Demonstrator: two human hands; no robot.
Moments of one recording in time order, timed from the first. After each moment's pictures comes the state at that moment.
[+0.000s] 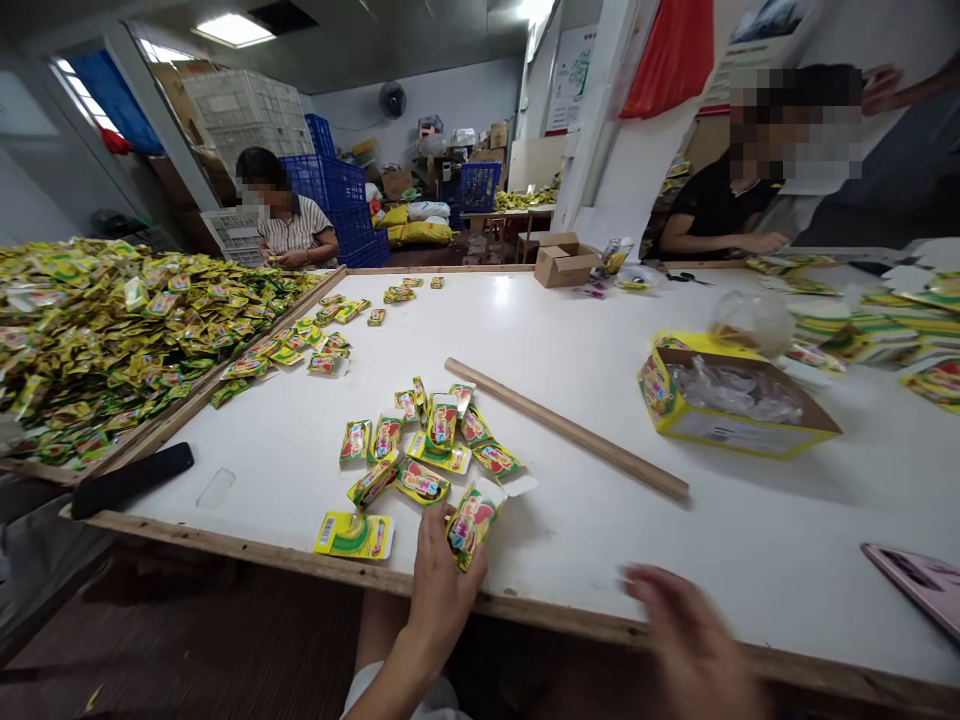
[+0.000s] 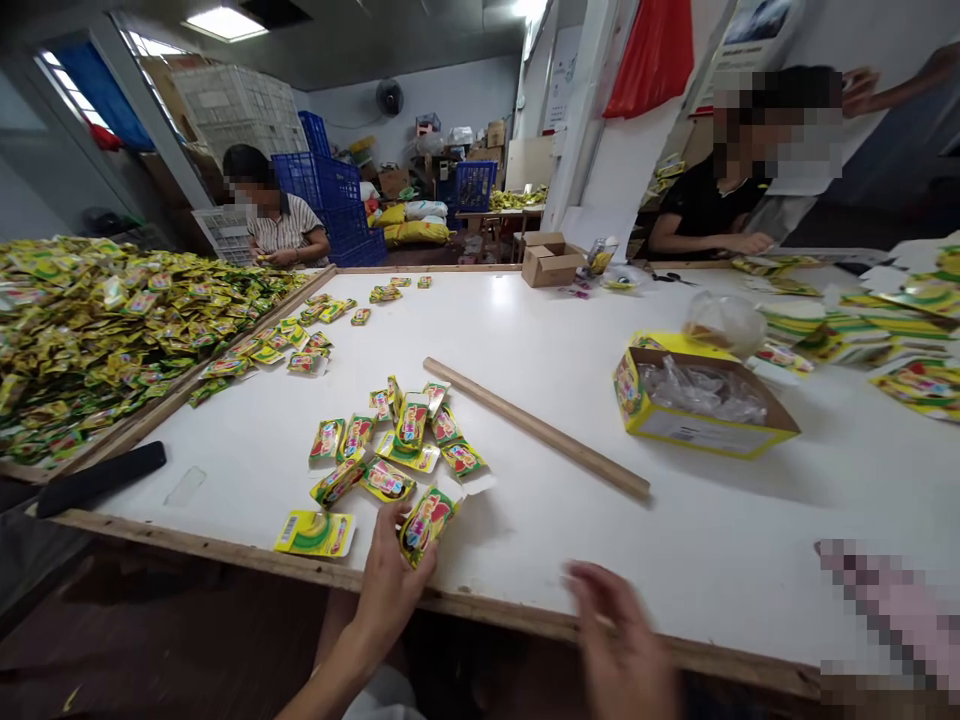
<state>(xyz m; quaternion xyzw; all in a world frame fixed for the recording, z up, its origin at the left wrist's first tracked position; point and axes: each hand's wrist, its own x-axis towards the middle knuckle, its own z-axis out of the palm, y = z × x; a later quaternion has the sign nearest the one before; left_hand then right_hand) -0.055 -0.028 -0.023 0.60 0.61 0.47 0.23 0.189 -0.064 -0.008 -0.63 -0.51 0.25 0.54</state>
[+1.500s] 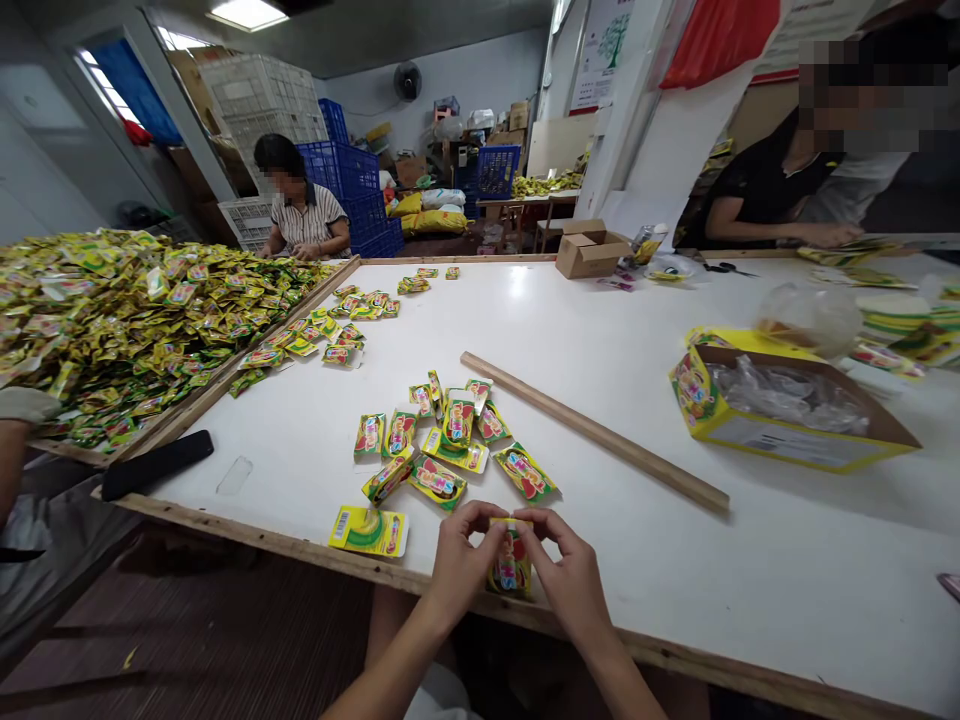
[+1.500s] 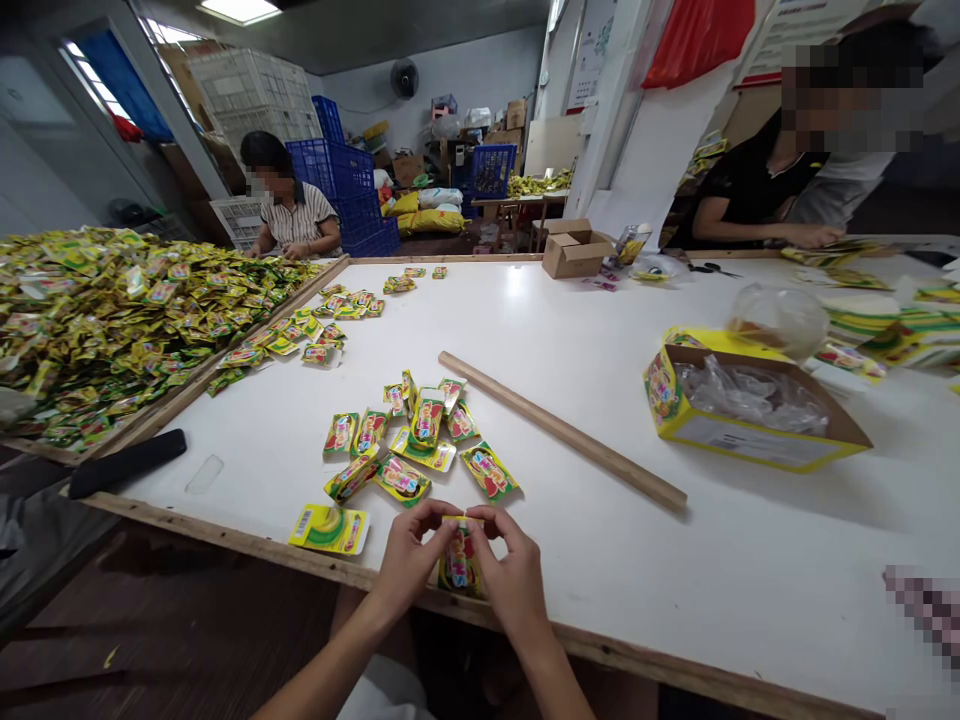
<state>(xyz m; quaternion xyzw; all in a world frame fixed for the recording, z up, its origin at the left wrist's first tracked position) -0.056 0.001 0.002 0.53 0.51 0.50 0.45 0.089 0.004 -0.010 -0.53 -0.60 0.37 0.48</state>
